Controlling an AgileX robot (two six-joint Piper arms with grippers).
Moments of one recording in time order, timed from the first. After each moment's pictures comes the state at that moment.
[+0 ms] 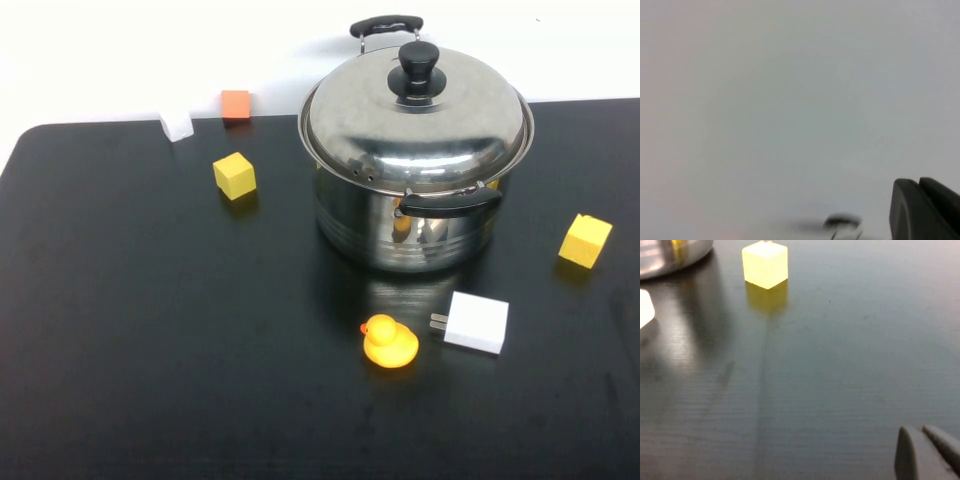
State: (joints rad) right arm -0.02 -0.01 0.02 -0.01 0.42 -0.04; left arm -0.56 0.71 -0.91 1.27 0.31 -1.54
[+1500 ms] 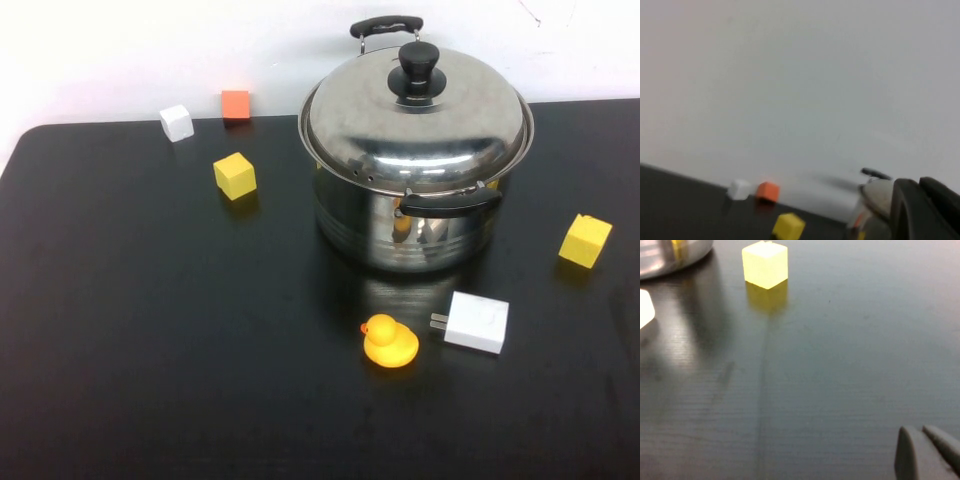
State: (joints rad) right arm -0.02 -0.01 0.02 -0.01 0.42 -0.04; left arm -0.11 -0.01 -0.18 1.11 -0.07 -1.59
